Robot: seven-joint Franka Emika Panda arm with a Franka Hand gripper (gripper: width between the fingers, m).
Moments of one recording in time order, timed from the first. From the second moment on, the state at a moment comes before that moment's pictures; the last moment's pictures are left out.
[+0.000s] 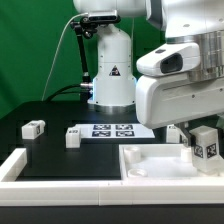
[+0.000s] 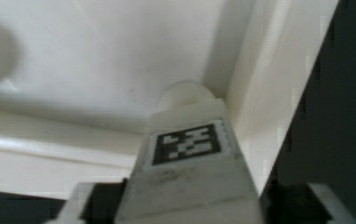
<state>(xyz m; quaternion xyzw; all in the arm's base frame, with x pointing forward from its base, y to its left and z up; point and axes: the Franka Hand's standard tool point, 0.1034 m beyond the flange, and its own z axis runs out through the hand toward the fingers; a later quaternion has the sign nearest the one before) 0.625 0.111 0.080 -0.99 -0.13 -0.01 0.07</state>
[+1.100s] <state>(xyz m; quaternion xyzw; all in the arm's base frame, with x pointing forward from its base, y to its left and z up) 0.624 0.110 0.078 -0.92 0.38 0.00 0.08</state>
